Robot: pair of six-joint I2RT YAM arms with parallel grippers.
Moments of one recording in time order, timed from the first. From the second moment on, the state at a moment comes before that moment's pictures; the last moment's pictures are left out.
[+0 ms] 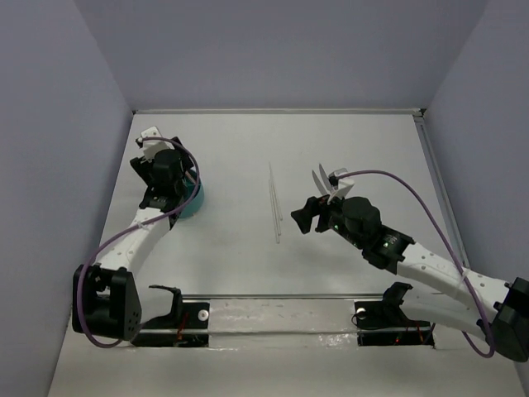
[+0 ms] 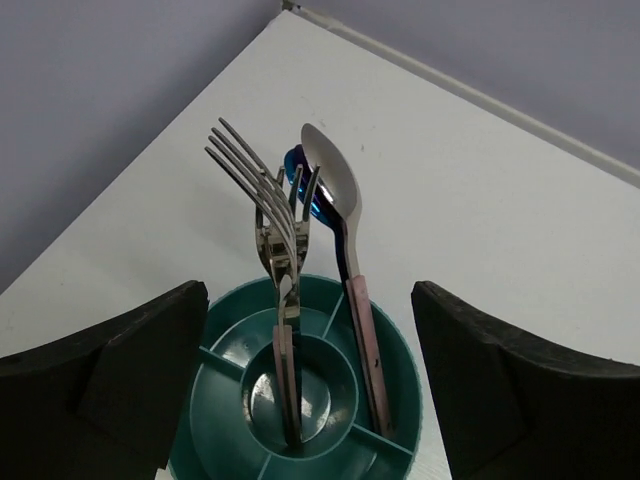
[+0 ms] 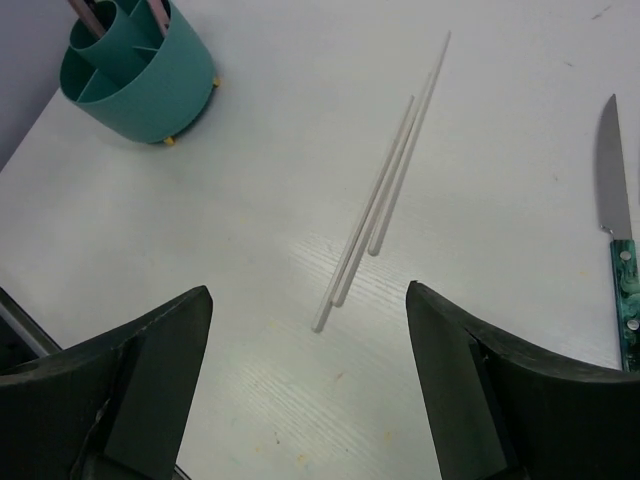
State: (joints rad) left arm -0.17 1.22 0.76 0.18 -0.62 -0.32; right arm 0.84 0.94 0.61 0.05 0.19 0.42
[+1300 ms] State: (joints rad) left arm -0.46 0.58 0.70 -0.14 0.12 -0.40; right arm 0.41 1.51 0.84 -0.24 0.16 0.45
